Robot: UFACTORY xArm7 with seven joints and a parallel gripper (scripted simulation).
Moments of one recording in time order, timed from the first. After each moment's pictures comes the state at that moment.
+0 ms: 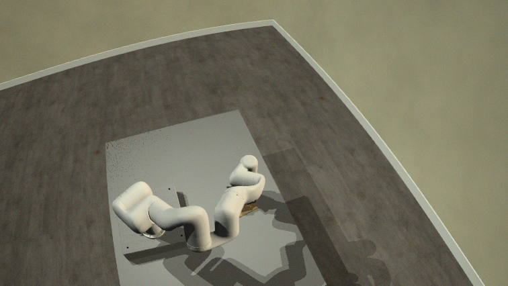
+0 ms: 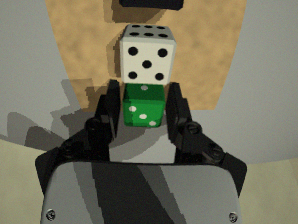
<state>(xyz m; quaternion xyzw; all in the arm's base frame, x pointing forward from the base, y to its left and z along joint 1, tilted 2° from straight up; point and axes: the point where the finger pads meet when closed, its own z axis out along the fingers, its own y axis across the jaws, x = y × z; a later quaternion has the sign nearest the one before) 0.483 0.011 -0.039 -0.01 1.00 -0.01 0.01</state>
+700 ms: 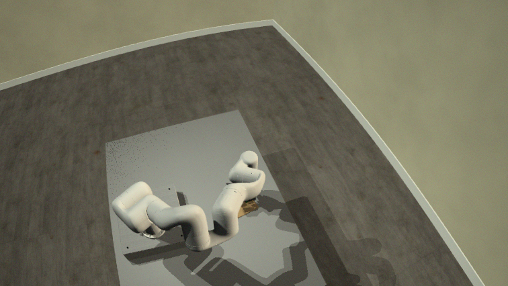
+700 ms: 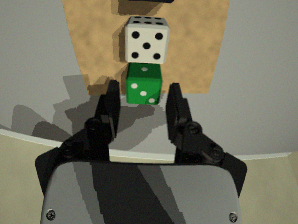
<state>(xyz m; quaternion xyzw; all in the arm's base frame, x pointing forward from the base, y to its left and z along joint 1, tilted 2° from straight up) 0.483 0.011 -0.013 -0.01 1.00 -0.01 0.01</state>
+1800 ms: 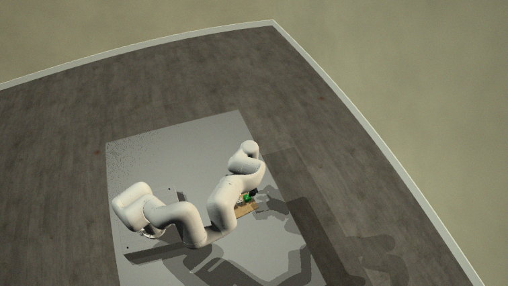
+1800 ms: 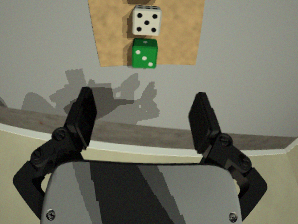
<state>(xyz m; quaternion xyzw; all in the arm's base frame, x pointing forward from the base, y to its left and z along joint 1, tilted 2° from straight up) 0.481 0.013 0.051 -0.01 1.00 -0.01 0.01</state>
